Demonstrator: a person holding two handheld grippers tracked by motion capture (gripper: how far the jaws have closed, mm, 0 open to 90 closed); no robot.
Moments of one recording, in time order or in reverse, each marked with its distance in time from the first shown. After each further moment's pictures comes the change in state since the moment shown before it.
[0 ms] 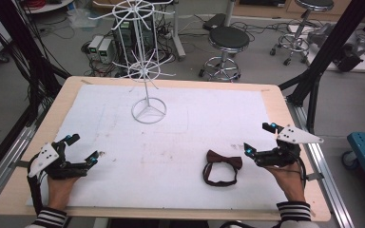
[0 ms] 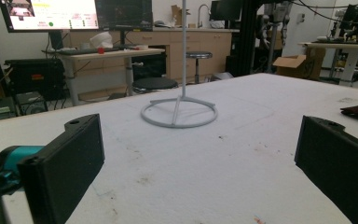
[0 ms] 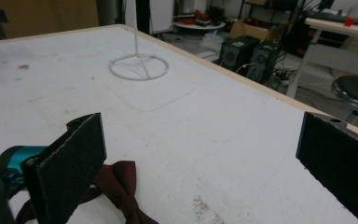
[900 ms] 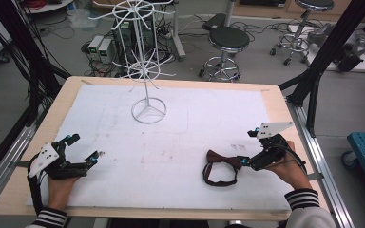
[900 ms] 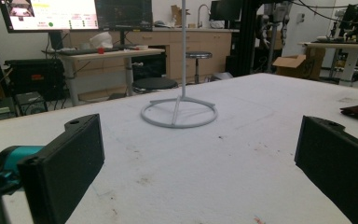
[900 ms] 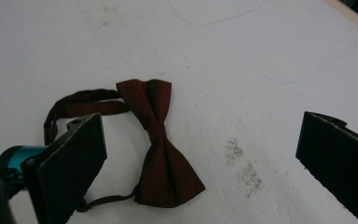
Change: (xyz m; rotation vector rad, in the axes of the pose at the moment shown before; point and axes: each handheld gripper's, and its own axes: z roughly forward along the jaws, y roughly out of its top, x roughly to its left) left arm 0.000 0.000 0.000 -0.001 -0.001 0.001; right arm -0.008 0.002 0.035 0.392 0.246 -0.156
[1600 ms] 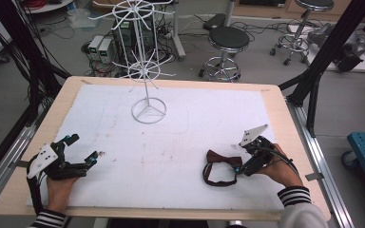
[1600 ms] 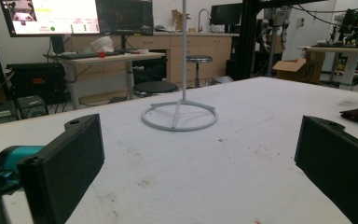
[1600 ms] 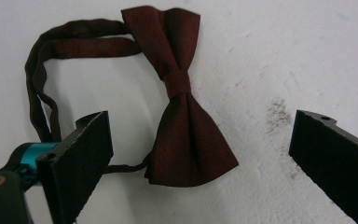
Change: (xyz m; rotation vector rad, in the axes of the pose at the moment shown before) left arm 0.000 0.000 -0.002 -0.018 0.002 0.000; right arm 0.005 -0.005 0.038 0.257 0.081 -0.026
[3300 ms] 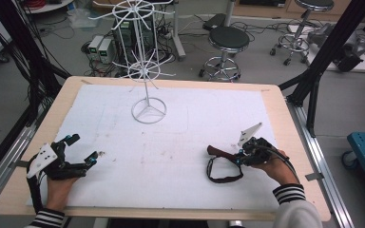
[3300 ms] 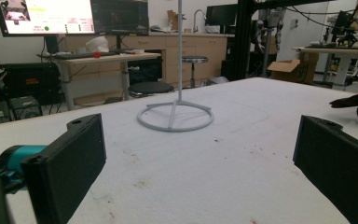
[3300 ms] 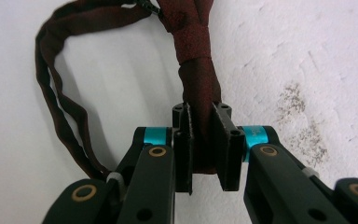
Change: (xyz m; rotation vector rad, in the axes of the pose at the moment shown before) left arm 0.002 0.000 0.000 -0.002 -0.022 -0.004; right arm -0.009 0.002 0.008 0.080 0.046 -0.020
